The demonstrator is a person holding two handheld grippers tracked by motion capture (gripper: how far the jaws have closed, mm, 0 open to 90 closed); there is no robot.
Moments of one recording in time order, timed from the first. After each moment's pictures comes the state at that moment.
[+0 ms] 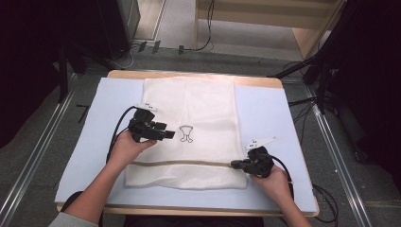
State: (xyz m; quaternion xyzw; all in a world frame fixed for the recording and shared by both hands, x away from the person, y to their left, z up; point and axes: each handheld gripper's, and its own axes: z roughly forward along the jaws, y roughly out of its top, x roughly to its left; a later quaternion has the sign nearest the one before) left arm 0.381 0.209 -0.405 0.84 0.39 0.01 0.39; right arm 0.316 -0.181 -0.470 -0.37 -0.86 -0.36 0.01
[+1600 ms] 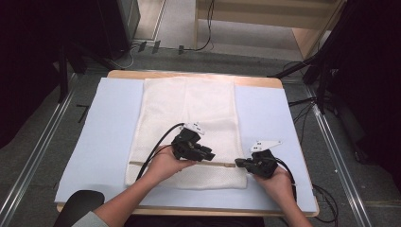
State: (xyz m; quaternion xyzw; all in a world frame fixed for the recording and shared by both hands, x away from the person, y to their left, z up) left arm 0.339 0.080 -0.421 0.88 0.27 -0.07 0.38; right arm 0.311 -0.192 -0.475 -0.35 -0.85 -0.38 -0.04
